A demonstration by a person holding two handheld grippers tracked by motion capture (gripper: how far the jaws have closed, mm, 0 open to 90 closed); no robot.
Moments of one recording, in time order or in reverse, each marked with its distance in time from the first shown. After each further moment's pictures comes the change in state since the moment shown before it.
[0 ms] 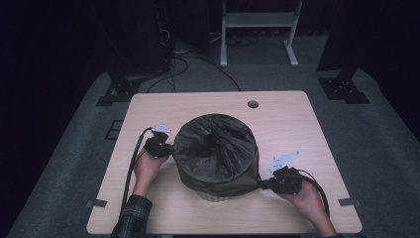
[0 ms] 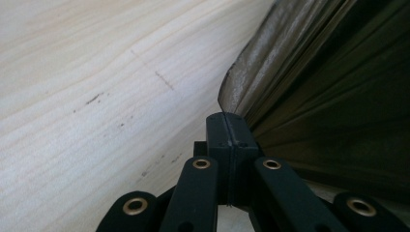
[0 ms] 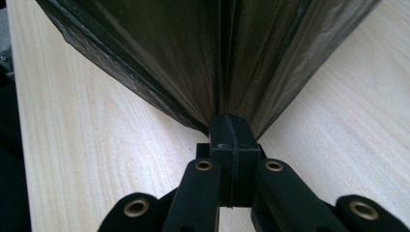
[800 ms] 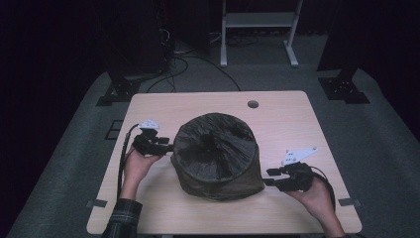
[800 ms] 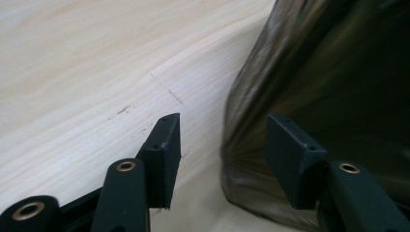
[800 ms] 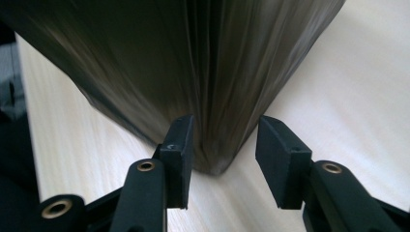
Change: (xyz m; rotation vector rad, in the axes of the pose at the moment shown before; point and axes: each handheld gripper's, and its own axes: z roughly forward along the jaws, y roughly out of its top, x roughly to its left) left arm -0.004 0.010 -0.059 -0.107 0.001 0.005; right arm -0.001 0.004 -0.040 -0.143 -0.063 0.036
